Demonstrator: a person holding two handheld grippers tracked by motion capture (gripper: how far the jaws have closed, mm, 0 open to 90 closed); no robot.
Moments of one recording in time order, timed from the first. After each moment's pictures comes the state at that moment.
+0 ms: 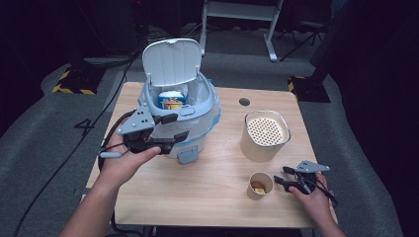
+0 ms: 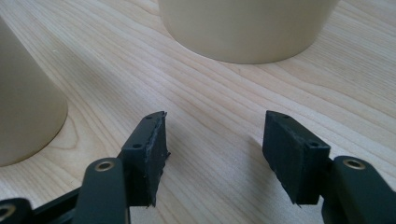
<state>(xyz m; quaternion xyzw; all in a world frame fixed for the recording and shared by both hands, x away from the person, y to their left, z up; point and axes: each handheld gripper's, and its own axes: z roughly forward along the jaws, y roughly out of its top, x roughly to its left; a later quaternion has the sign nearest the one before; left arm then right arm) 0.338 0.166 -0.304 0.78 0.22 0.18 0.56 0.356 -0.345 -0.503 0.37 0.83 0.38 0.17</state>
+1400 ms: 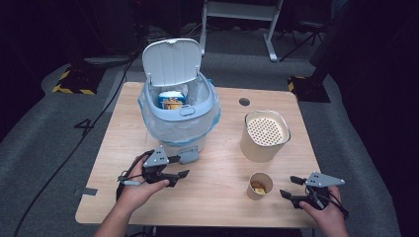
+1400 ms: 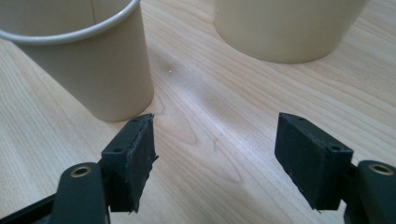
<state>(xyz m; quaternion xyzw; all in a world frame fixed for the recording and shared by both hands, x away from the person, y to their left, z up) 0.340 0.158 -0.452 0.83 0.27 0.10 0.47 0.306 -0.352 -0.475 0.34 0.84 0.40 0.16</state>
